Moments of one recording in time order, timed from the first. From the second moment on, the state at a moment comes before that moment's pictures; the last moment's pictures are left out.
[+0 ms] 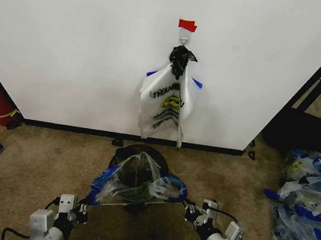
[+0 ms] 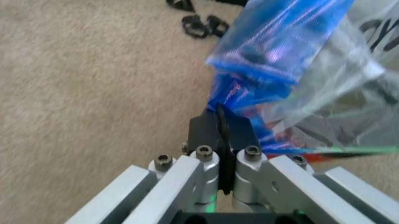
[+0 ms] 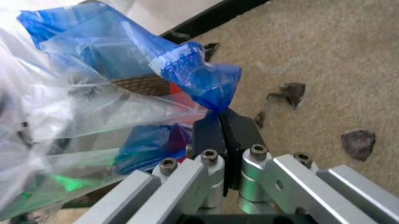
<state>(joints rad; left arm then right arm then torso) 1.66 -0.84 -0.26 -2.20 -0.87 0.17 -0.53 -1.51 1.17 0.35 2.01 0.87 -0.33 0.10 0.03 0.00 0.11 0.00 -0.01</state>
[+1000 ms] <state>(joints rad) 1.53 -0.89 -0.12 -2.12 -0.79 0.20 -0.52 -1.28 1.19 0.26 1.76 0.75 -0.37 0.10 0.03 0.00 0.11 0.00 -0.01</state>
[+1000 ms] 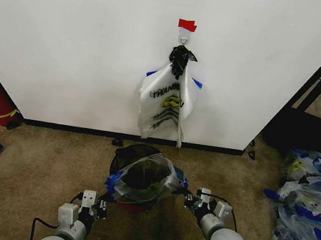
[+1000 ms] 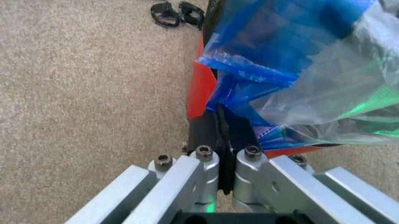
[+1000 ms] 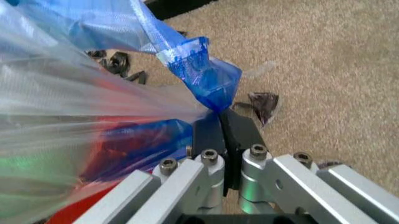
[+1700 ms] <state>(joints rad) 1.74 -0.87 -0.20 -2.32 -0.61 0.19 -0.53 -1.44 1.11 0.35 1.97 0.73 -0.29 0.04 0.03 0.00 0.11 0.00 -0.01</state>
